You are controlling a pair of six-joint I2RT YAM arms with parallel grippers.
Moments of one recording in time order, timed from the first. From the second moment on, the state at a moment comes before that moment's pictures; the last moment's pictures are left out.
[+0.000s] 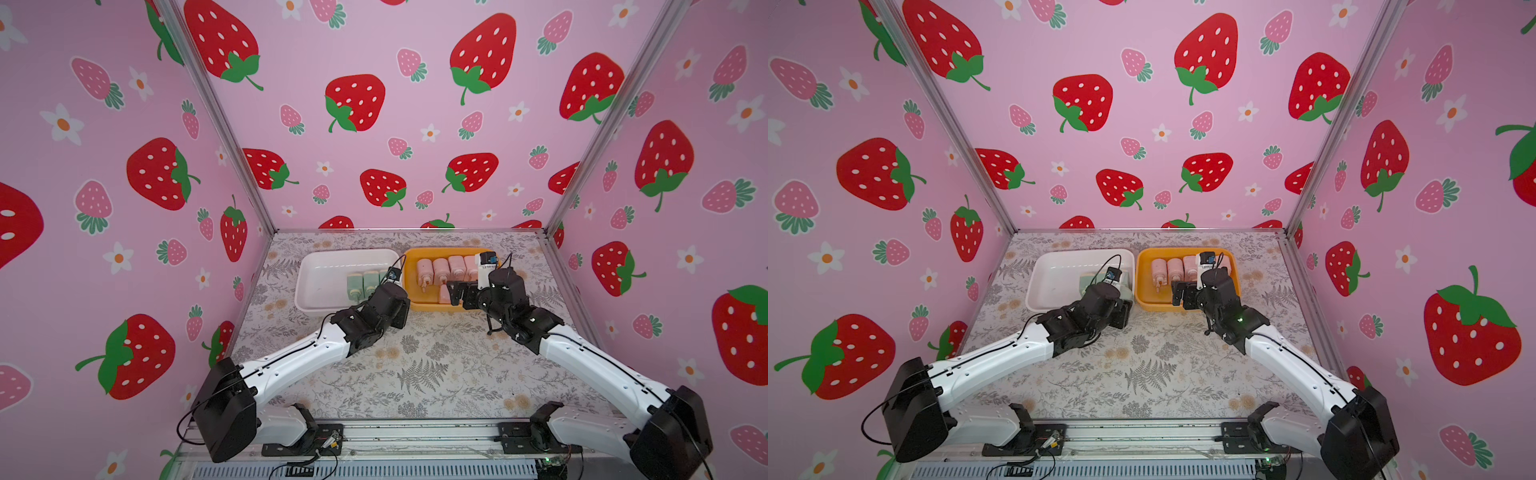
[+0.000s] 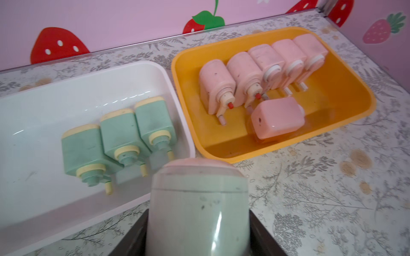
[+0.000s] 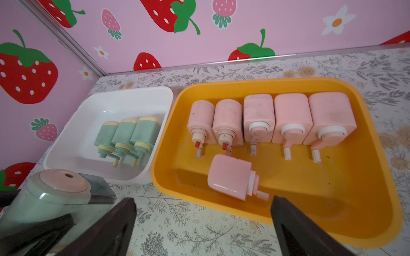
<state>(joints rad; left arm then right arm) -0.78 1.33 0.98 -0.37 -0.38 -0.32 0.54 1.18 0.86 -0.13 0.12 0.37</state>
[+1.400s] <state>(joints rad) 0.05 1.47 0.97 -0.23 0.14 -0.37 0.53 1.20 0.80 -0.01 0.25 0.31</state>
